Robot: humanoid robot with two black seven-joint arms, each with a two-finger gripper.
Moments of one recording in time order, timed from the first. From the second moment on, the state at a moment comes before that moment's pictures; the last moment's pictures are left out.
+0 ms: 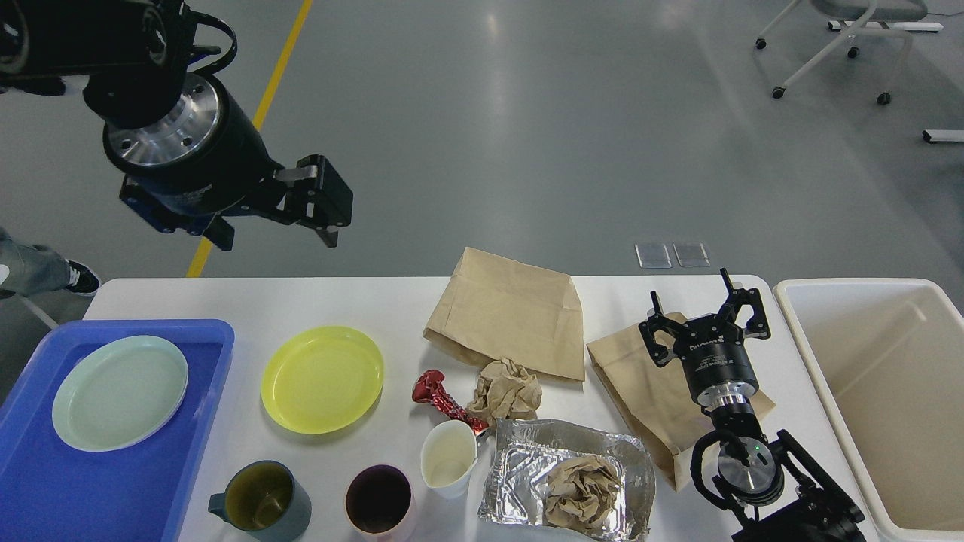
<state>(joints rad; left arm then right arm) -2.78 0.00 1.58 -1.68 -0.28 -0.87 -0.09 0.24 0.01 1.34 0.84 -0.28 0.39 0.32</state>
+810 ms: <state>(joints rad) -2.53 0.05 1.50 -1.65 -0.22 -0.95 -0.07 0.24 0.01 1.34 0.84 -0.28 0.39 0.32</state>
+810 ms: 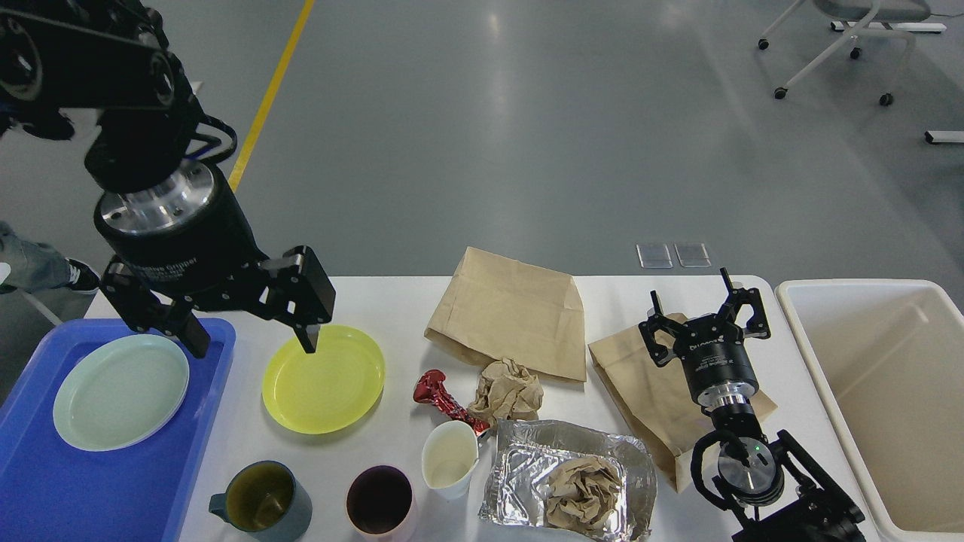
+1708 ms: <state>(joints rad) -1.79 0.12 1.09 -1.55 0.28 -0.35 0.15 0.24 0.01 1.34 0.84 -0.28 0.39 0.32</state>
